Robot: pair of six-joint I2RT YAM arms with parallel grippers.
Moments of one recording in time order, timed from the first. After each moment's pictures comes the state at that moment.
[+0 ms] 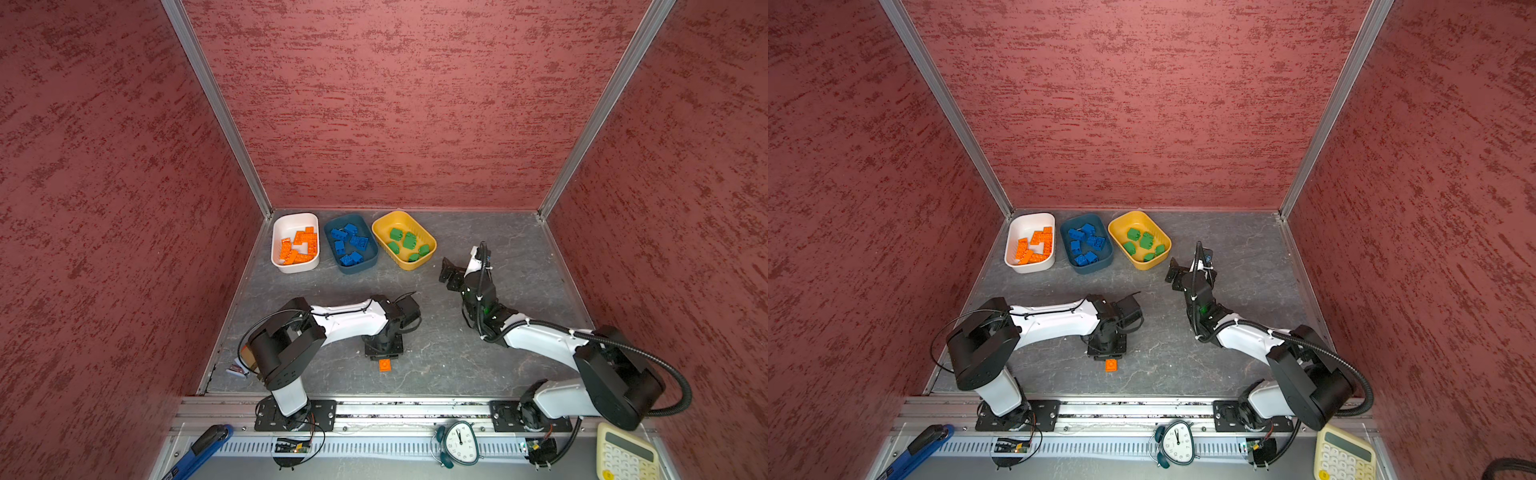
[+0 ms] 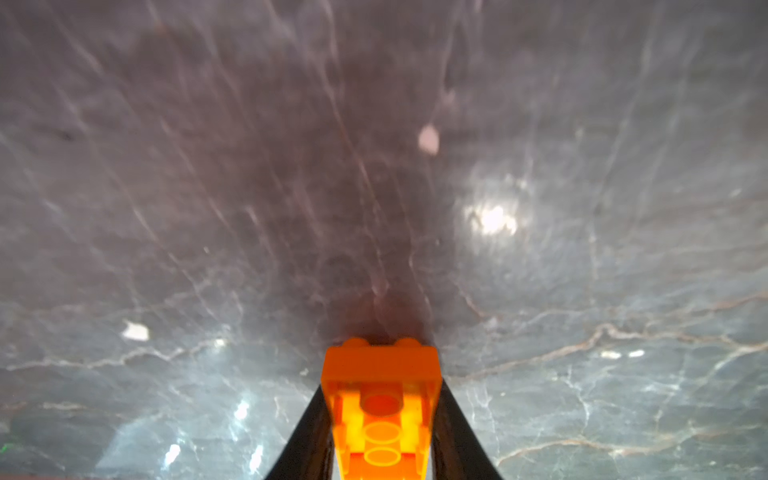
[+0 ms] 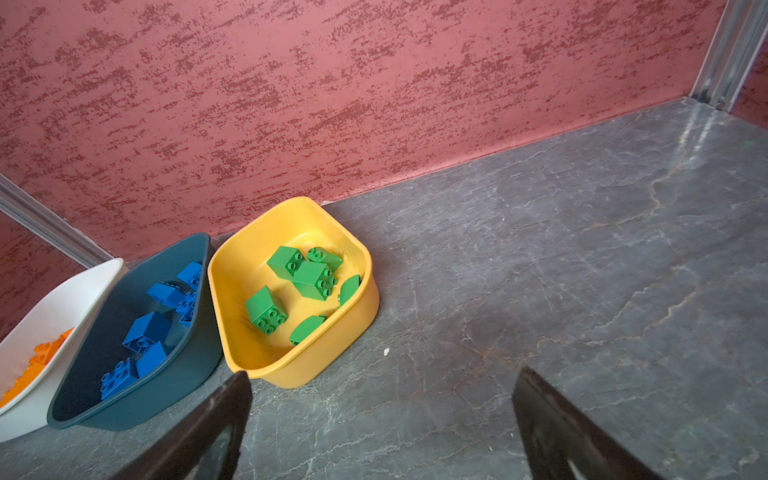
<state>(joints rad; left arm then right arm) -0.93 1.71 1.00 -0.89 0.06 -1.01 0.60 1.39 0.57 0.54 0.50 0.51</state>
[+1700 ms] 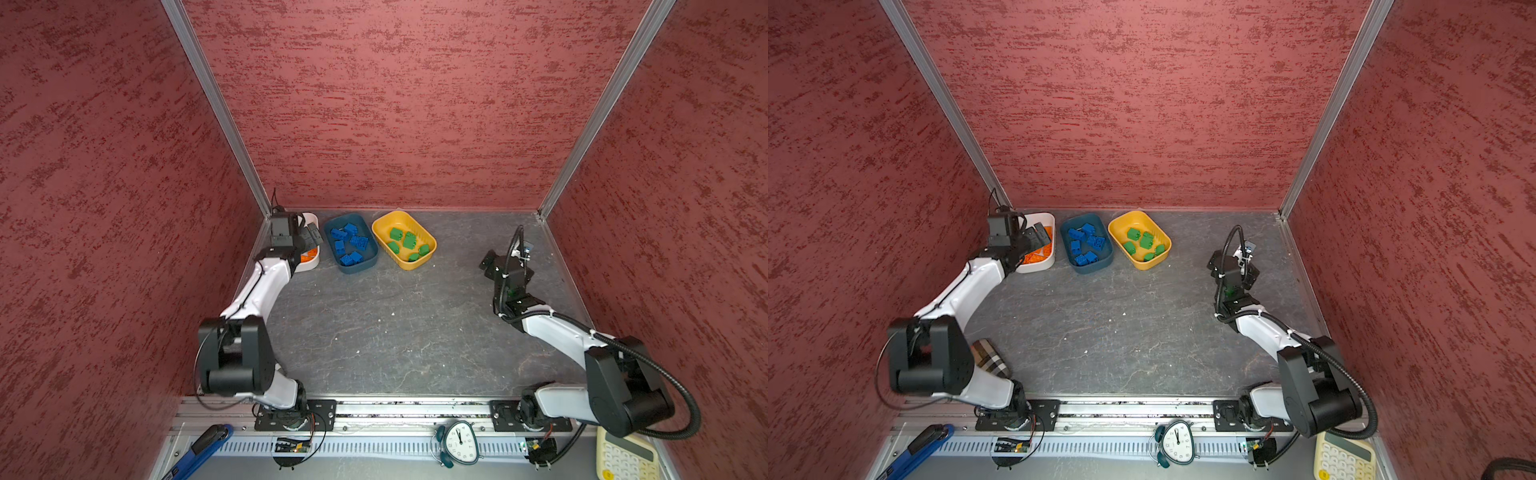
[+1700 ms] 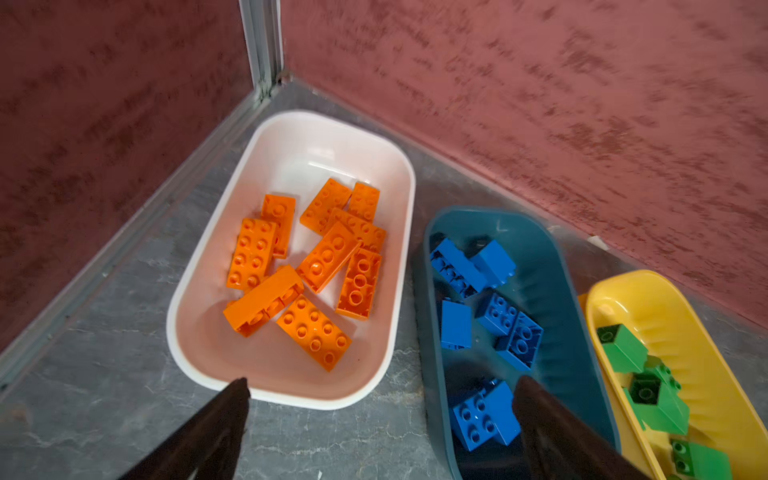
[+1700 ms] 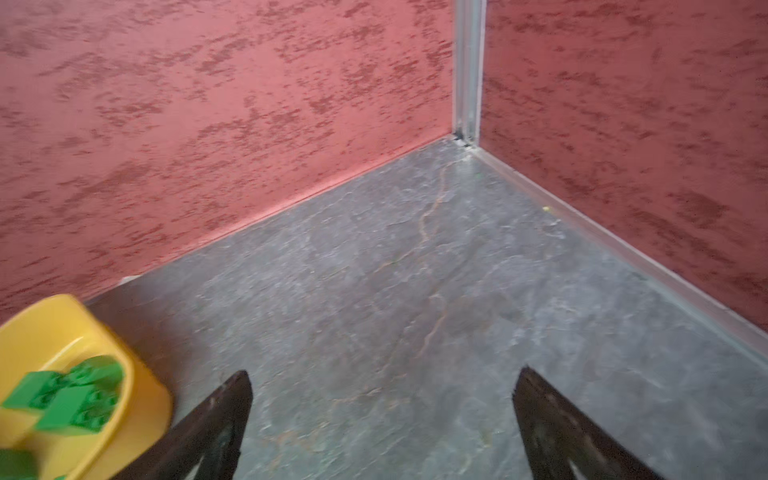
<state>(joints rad) 0.02 1.42 1.05 -0.22 -0.13 -0.38 0.23 1.33 0.60 0.32 0.60 0.45</state>
